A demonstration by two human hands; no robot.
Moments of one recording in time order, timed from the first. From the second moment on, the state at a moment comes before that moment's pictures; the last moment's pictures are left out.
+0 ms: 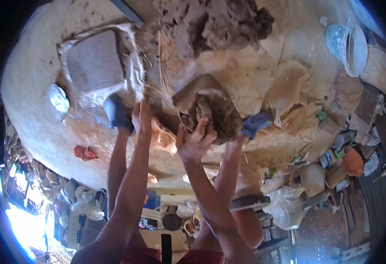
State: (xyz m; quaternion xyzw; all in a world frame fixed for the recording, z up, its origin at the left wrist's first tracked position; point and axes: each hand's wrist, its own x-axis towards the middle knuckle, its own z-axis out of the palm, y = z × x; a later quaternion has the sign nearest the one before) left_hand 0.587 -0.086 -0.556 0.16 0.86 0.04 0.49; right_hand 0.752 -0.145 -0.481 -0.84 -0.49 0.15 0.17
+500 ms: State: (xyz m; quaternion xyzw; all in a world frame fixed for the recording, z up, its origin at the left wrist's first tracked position) left_hand 0.710 -0.041 -0.601 0.58 0.55 -0.15 0.58; right_hand 0.971 -0.118 -0.529 -0.82 0.10 0.55 0.09
